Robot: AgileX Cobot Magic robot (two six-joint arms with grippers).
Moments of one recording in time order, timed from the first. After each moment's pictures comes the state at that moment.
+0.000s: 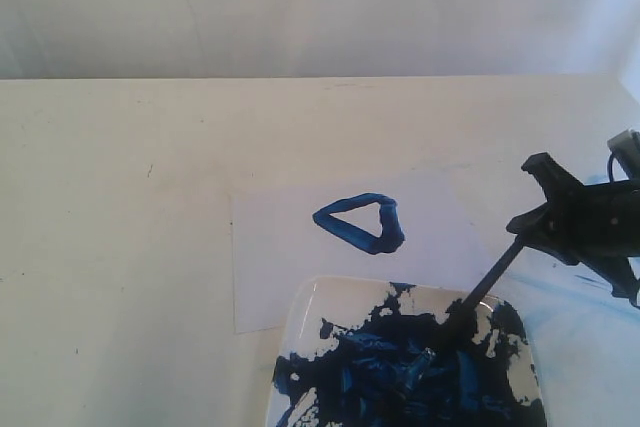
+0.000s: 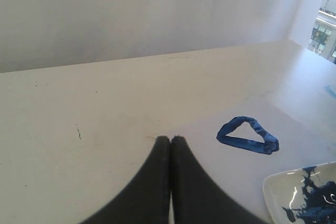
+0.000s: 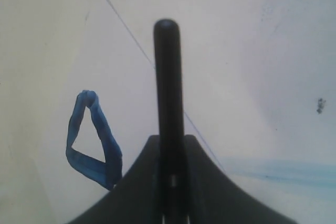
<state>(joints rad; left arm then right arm) -0.13 0.52 -0.29 1.67 -0.37 -1.72 -0.02 1.74 -0.68 1.62 0.55 -0.93</state>
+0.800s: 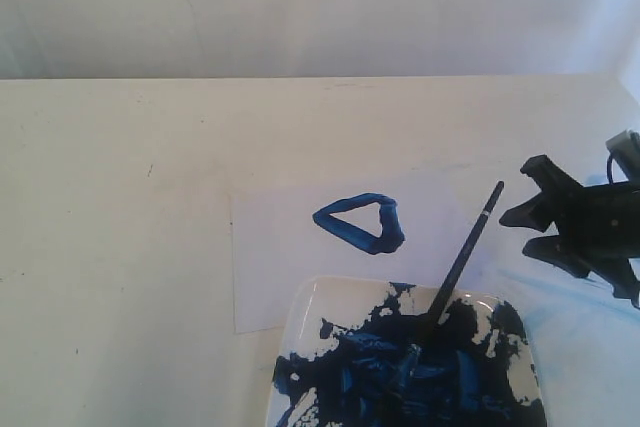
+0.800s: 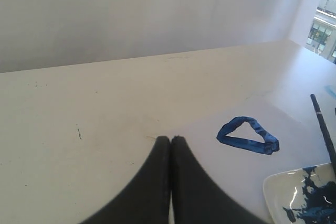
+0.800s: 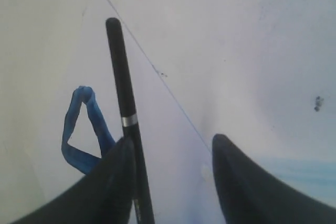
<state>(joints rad) -0.13 0.52 -0.29 1.67 -0.37 -1.72 -0.02 1.74 -0.68 1.59 0.56 -0.93</state>
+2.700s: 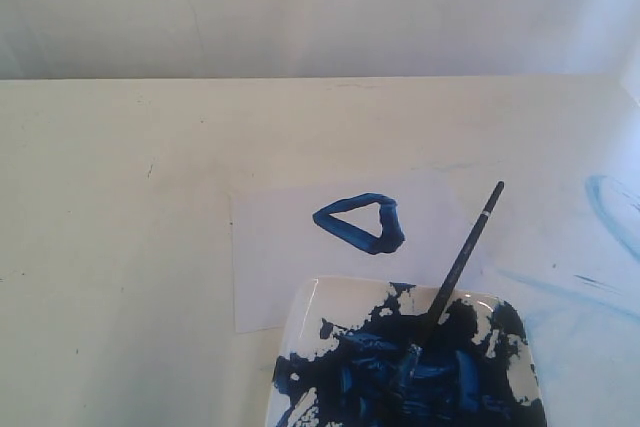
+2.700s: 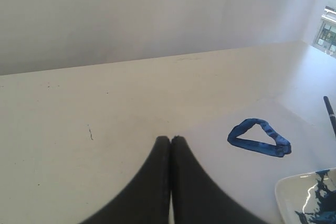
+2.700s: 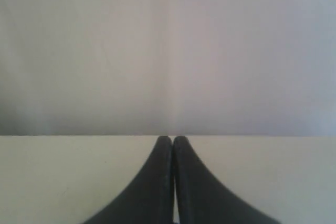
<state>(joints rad) -0.13 0.52 -0.29 1.67 -0.34 -1.71 0.16 0.41 -0.59 0.89 0.38 -0.70</state>
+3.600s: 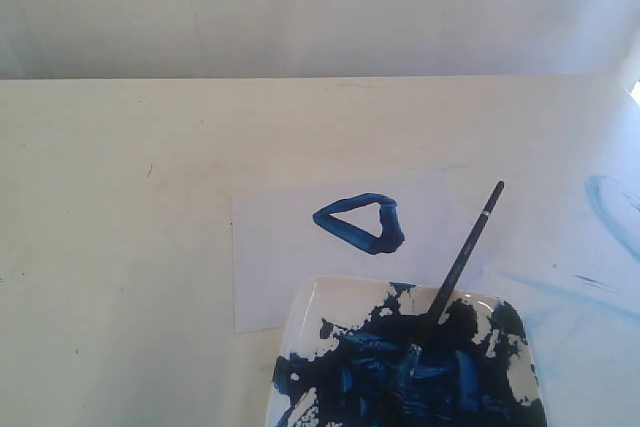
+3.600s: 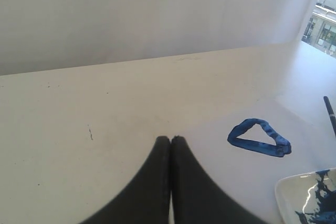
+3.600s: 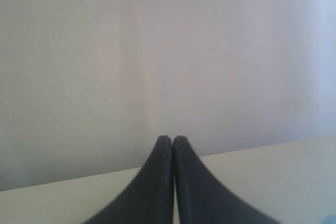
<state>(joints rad) -0.13 0.52 -0.29 1.67 -0.34 -1.71 0.30 0.21 -0.30 0.17 0.03 0.08</state>
